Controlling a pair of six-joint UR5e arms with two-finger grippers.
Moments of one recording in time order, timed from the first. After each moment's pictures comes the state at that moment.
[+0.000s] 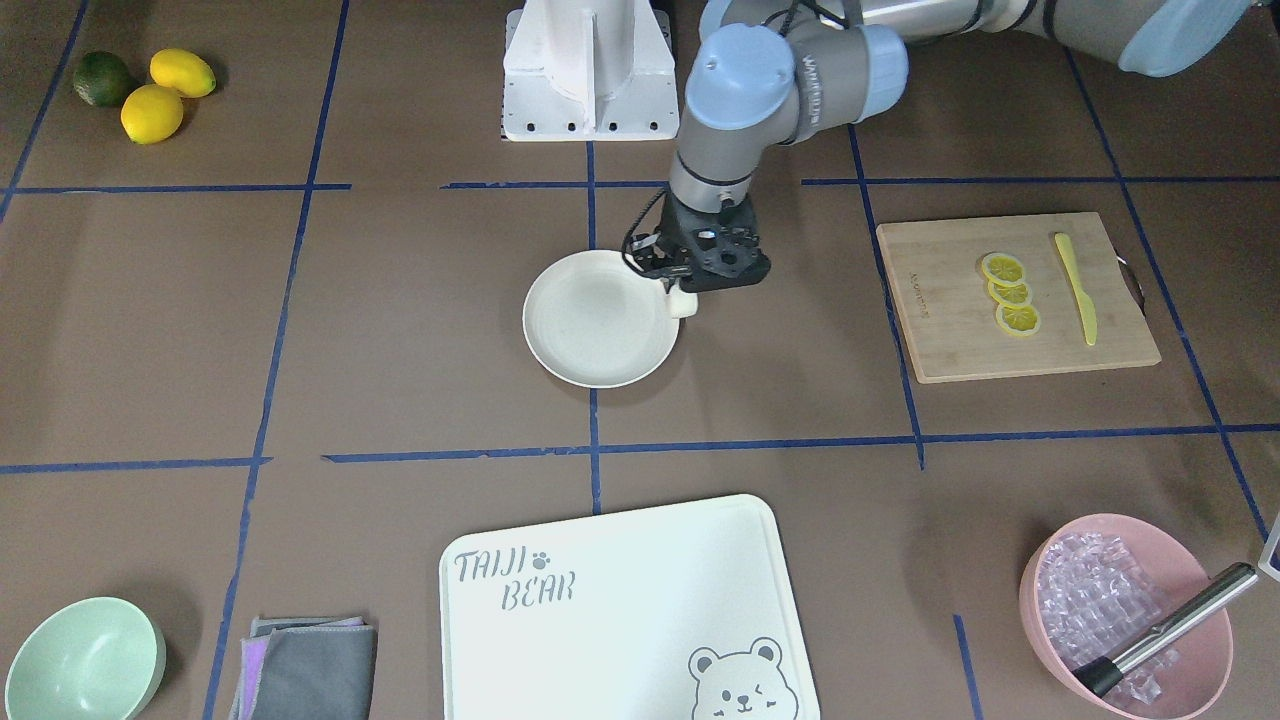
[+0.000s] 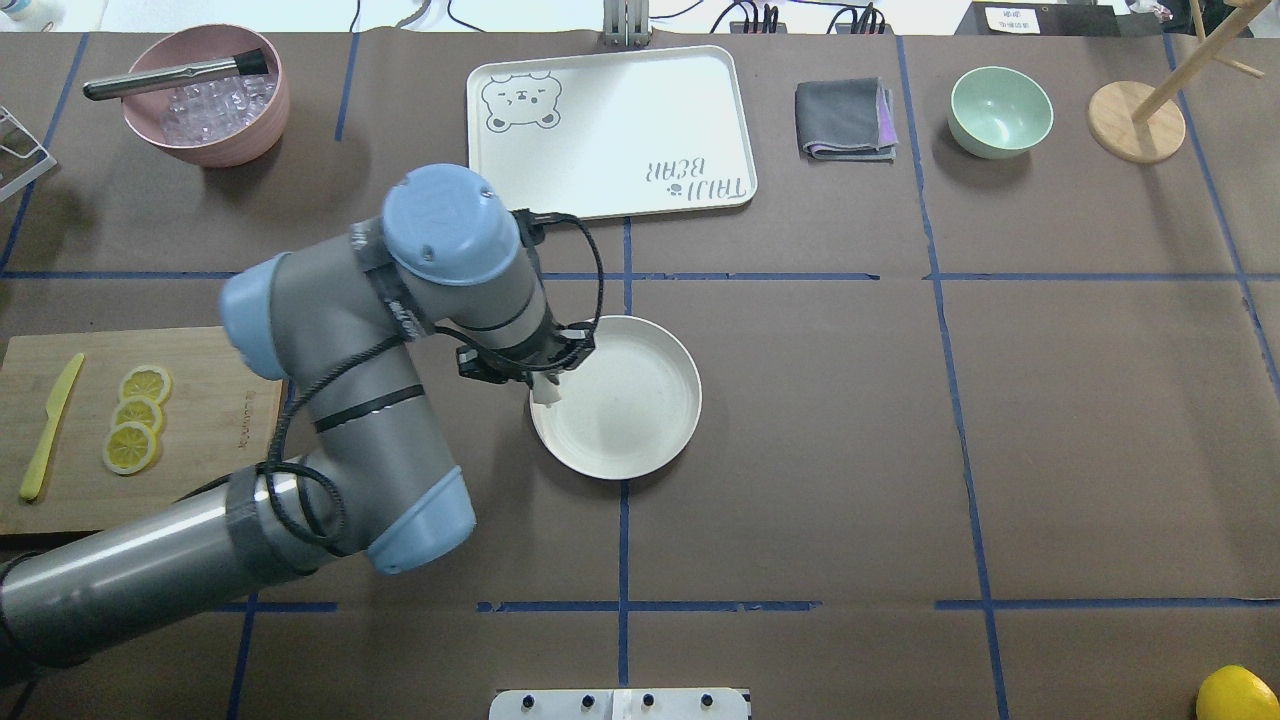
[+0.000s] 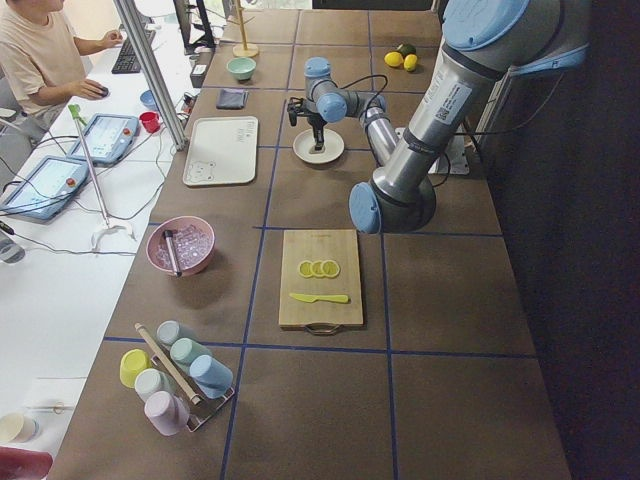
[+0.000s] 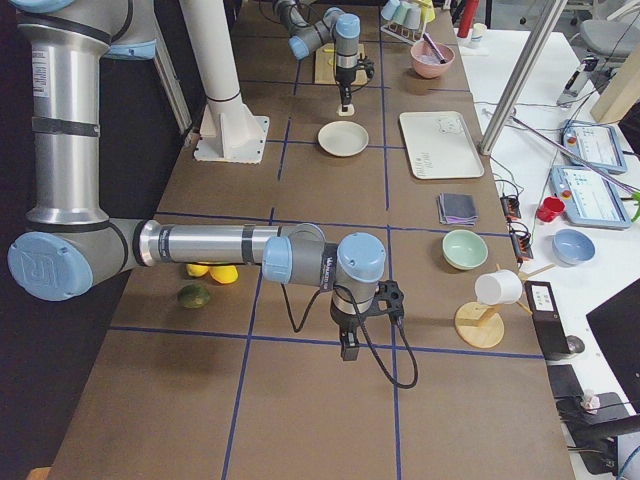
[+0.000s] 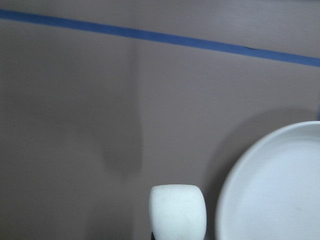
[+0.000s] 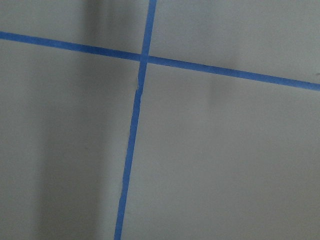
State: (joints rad) left arm -0.54 -2.32 -1.63 -1.56 -1.94 -1.40; right arm 1.59 -1.64 1.69 -1.68 2.27 -0.20
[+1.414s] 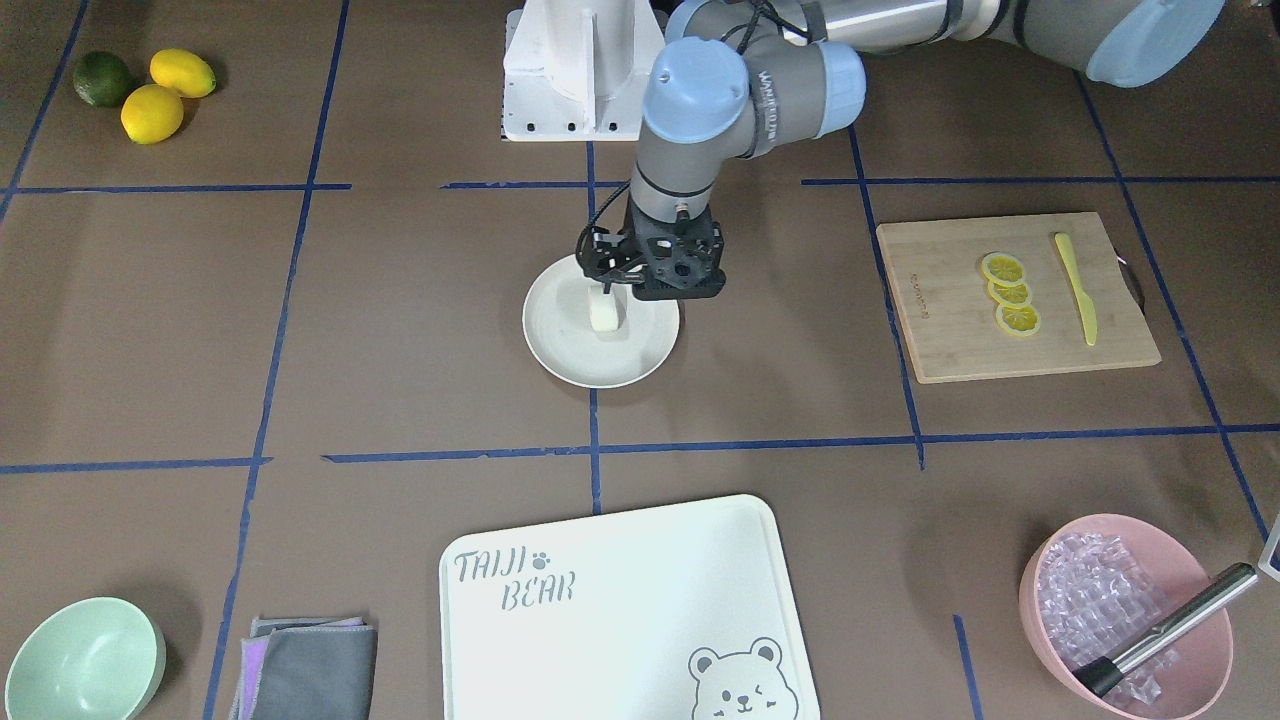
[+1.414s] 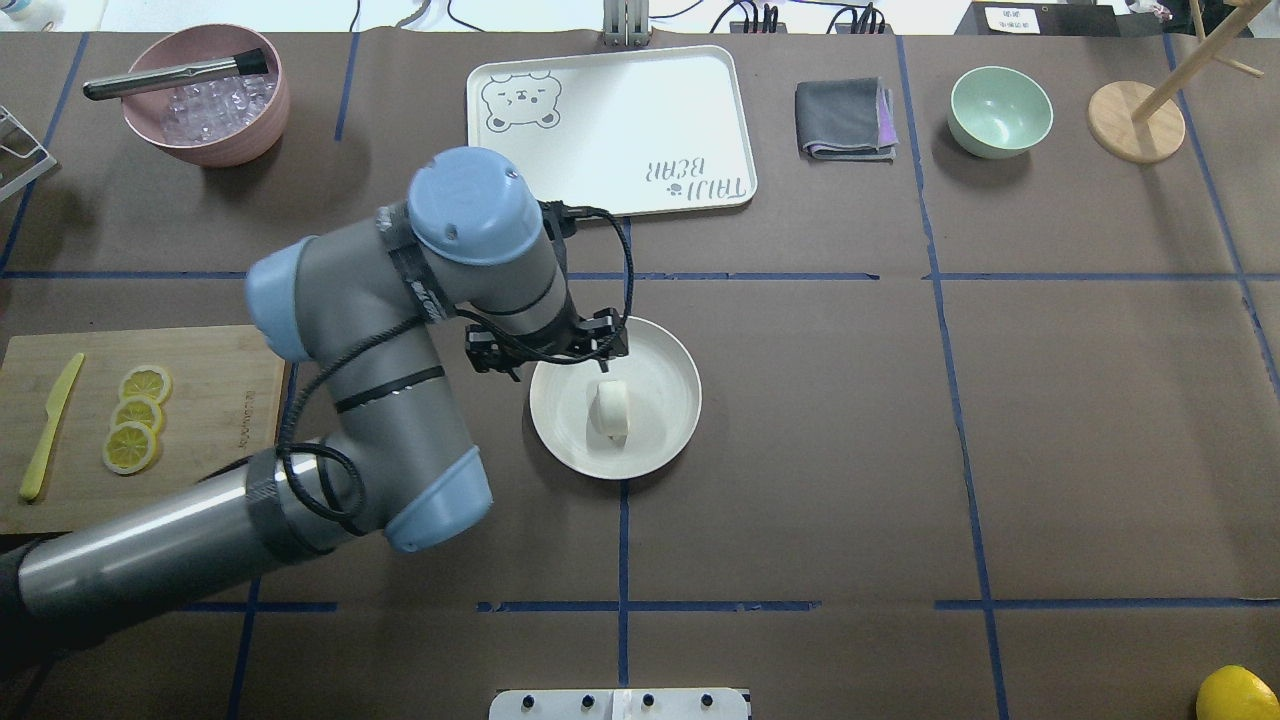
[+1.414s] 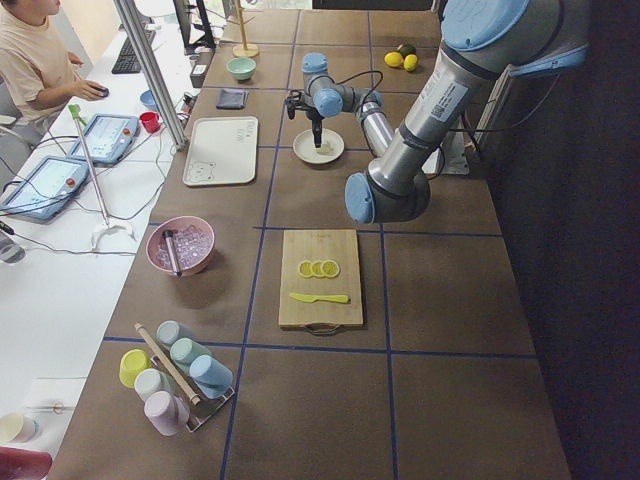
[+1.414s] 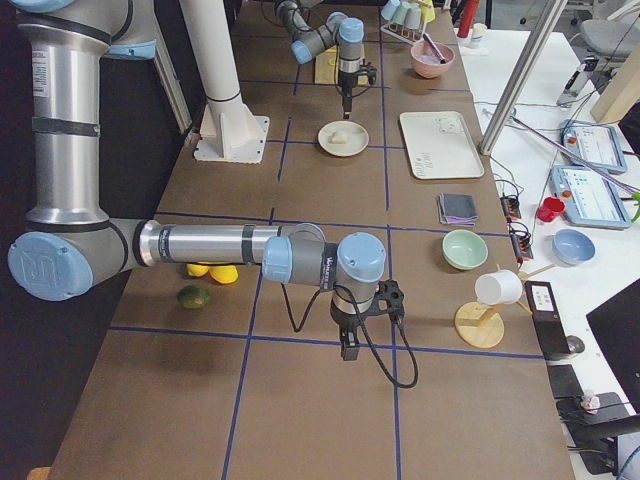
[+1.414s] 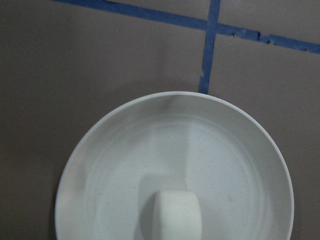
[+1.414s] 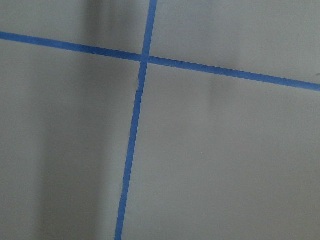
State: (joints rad) left arm -0.62 -2.28 -1.69 -1.53 -2.04 -1.18; right arm 1.59 -1.64 1.69 -1.68 2.27 -0.20
